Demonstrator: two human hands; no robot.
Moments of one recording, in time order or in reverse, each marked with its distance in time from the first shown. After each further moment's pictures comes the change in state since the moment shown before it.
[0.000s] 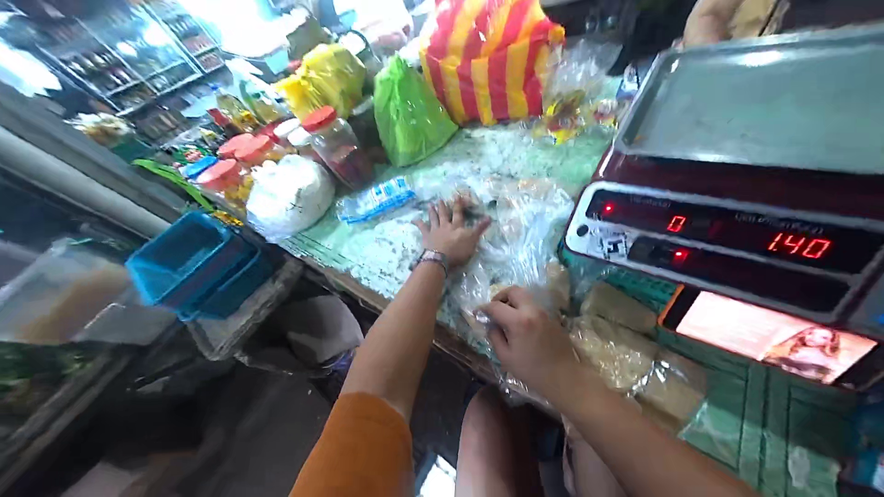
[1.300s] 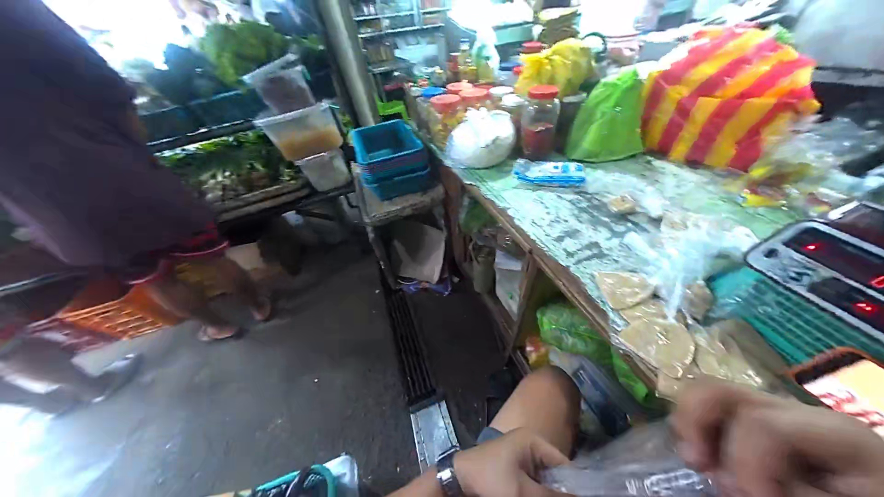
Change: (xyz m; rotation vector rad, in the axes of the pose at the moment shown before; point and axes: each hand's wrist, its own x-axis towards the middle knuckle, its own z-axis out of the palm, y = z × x) left_hand -0.493 0.000 0.025 -1.510 -0.356 0.480; right_hand -0.124 -0.121 -0.138 0.912 -0.681 -0.457
